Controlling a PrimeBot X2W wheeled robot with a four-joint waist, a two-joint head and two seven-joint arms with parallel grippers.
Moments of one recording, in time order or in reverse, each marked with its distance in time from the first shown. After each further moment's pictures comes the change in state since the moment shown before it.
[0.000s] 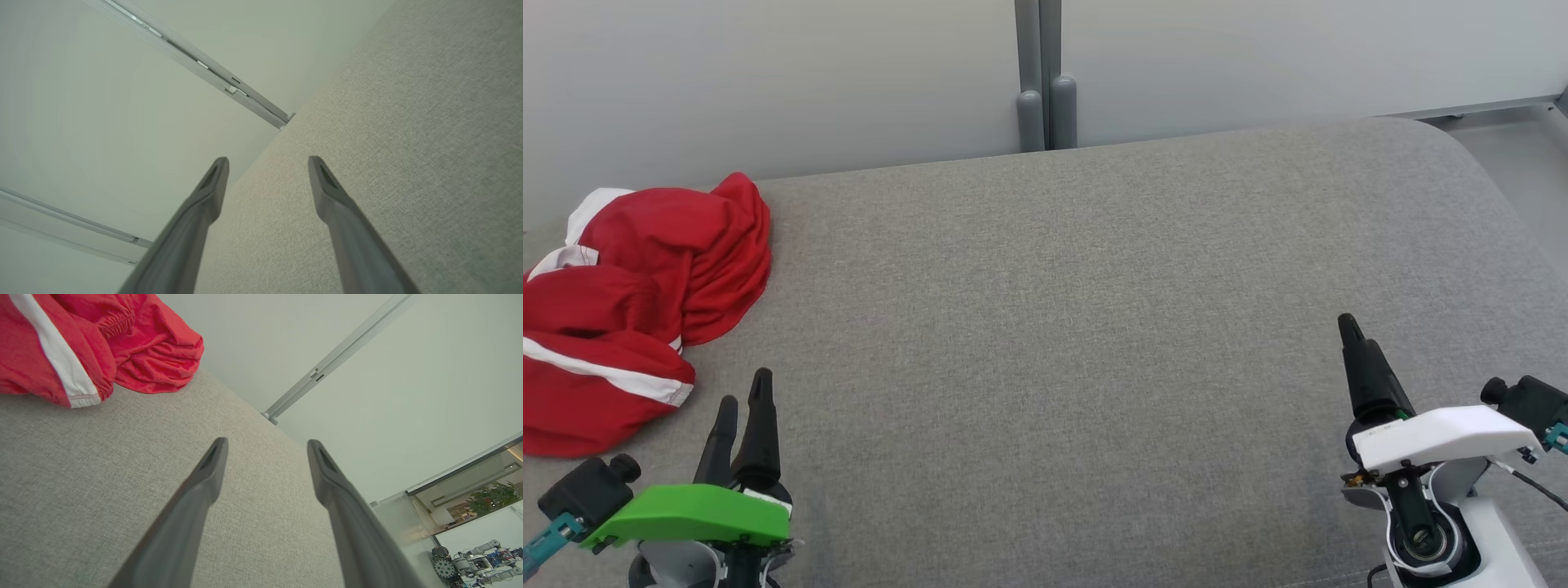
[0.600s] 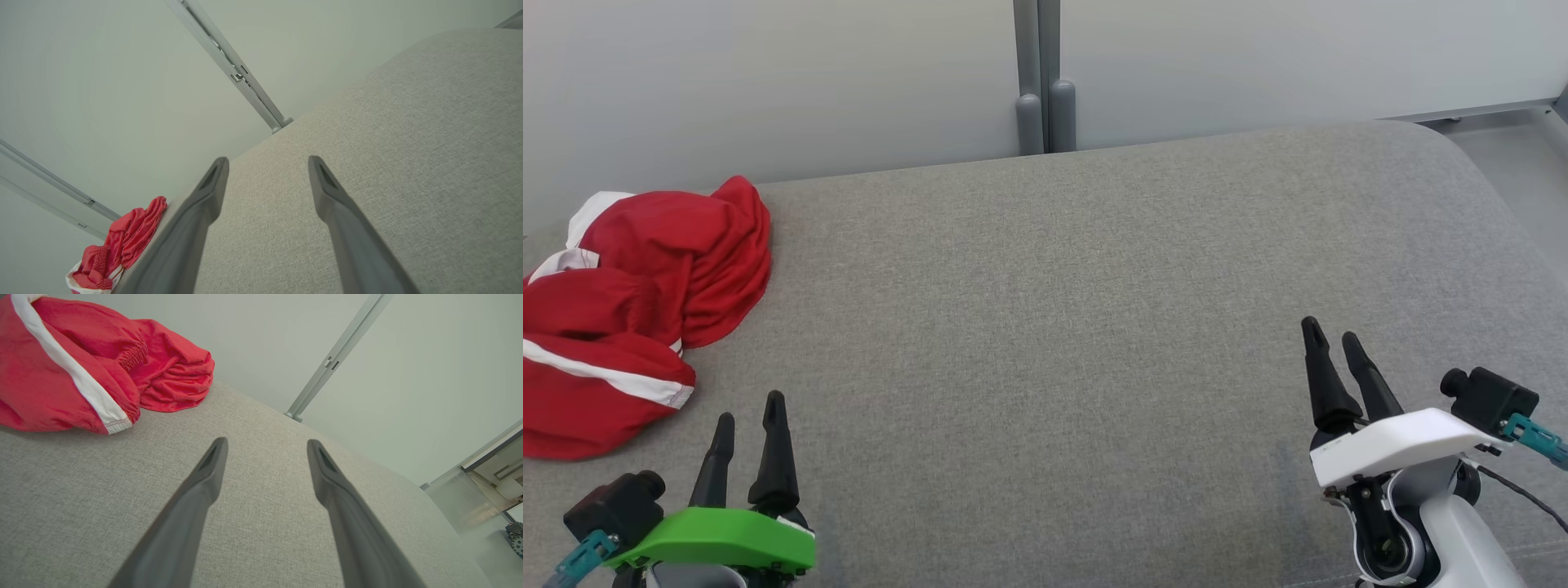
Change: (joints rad) left arm 0.056 -0.005 -0.026 -0.030 0.256 0.037 -0.059; right arm 0.000 -0.001 0.074 -0.011 -0.274 -0.019 -0.055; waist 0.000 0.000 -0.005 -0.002
